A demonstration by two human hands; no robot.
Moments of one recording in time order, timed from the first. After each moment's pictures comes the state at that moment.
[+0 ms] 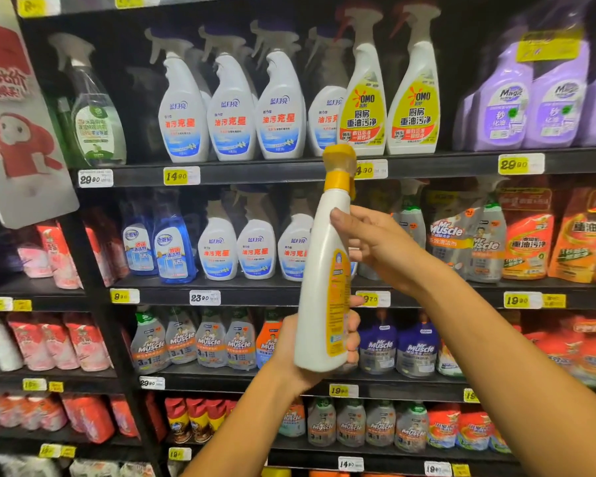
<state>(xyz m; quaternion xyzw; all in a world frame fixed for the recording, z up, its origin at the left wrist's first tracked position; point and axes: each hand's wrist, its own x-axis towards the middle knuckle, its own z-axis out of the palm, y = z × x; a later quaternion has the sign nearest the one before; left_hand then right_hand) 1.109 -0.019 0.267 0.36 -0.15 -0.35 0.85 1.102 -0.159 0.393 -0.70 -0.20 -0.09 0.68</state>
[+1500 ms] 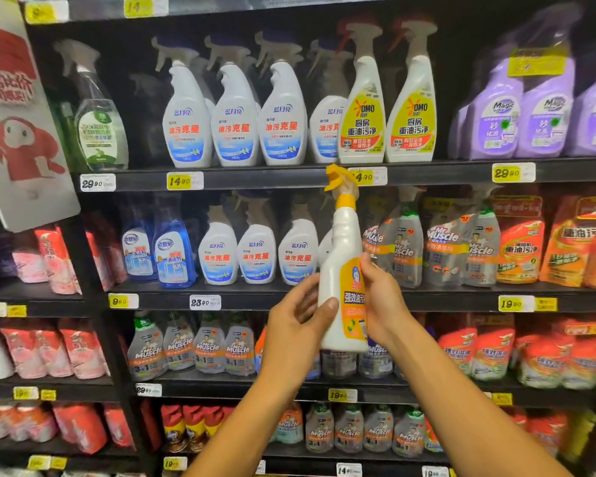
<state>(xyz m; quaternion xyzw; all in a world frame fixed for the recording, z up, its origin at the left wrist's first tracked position) 1.069 0.004 0.307 0.60 -0.22 0.06 0.76 1.112 -0.144 0.318 -0.49 0.00 -0.06 0.87</state>
